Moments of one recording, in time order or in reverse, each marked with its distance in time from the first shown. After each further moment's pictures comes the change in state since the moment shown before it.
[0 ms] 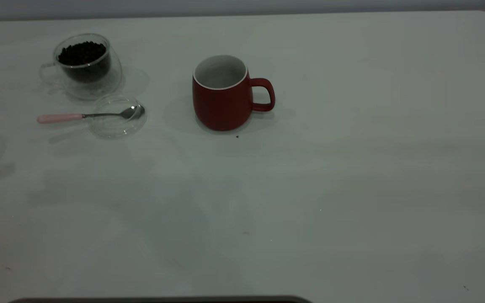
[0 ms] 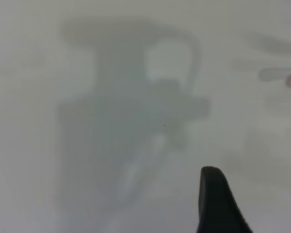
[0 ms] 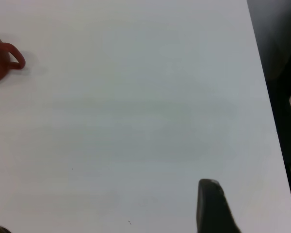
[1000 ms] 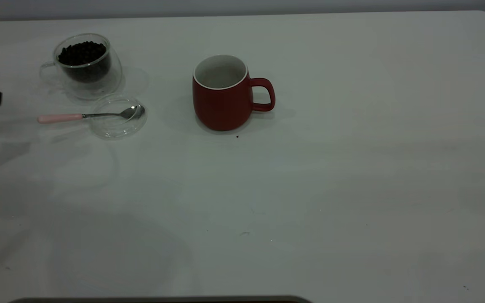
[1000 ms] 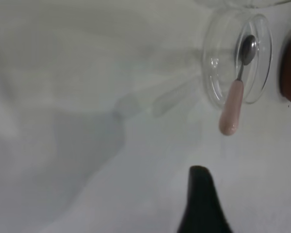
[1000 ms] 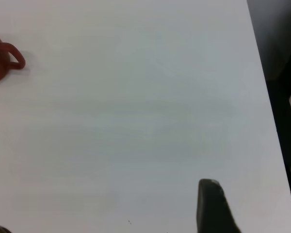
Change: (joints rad) left arm 0.282 0.657 -0.283 -0.965 0.390 1.193; right arm 0.000 0.000 0.000 0.000 0.001 0.000
